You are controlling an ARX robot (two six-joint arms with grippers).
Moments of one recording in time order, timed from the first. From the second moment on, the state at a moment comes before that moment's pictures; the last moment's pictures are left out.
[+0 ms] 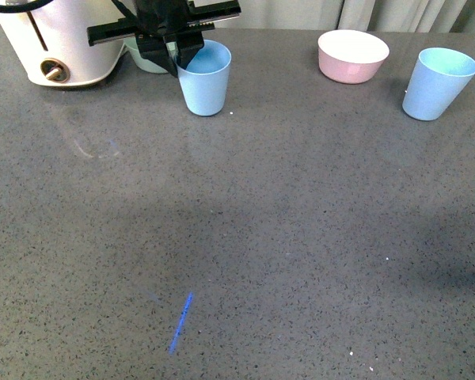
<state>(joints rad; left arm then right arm) -0.34 2.60 2.37 -0.88 -0.11 -0.57 0.00 0.01 0.02 0.00 0.00 0.00</state>
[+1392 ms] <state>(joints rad) -0.56 2.41 1.96 -0.66 -0.08 -0.68 0.00 0.01 0.02 0.00 0.00 0.00</state>
